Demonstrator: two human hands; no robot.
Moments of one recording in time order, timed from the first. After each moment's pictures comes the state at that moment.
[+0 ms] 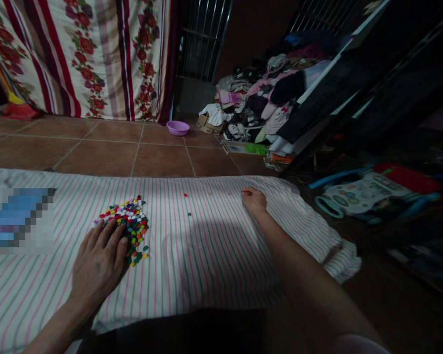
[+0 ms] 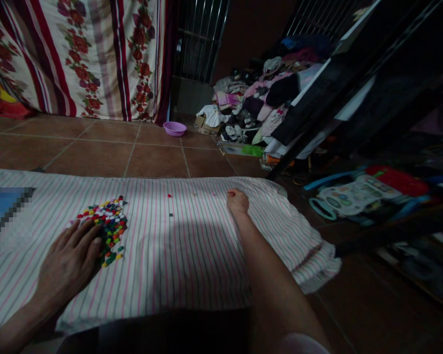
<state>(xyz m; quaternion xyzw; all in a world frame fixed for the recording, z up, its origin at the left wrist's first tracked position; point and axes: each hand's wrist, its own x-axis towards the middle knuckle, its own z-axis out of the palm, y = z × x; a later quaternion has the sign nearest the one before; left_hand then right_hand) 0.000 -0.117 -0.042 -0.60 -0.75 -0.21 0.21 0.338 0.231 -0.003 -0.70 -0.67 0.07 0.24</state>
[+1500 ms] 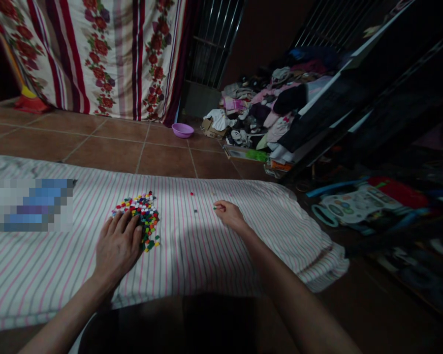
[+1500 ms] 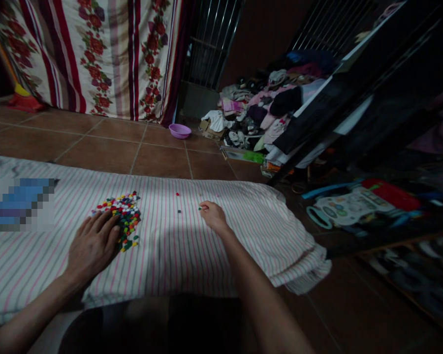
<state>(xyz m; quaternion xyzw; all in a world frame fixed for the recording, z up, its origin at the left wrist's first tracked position) 0.007 -0.116 -0.031 -0.56 -0.77 -0.26 0.17 0.274 0.135 -0.005 -0.53 -0.80 0.21 0.19</state>
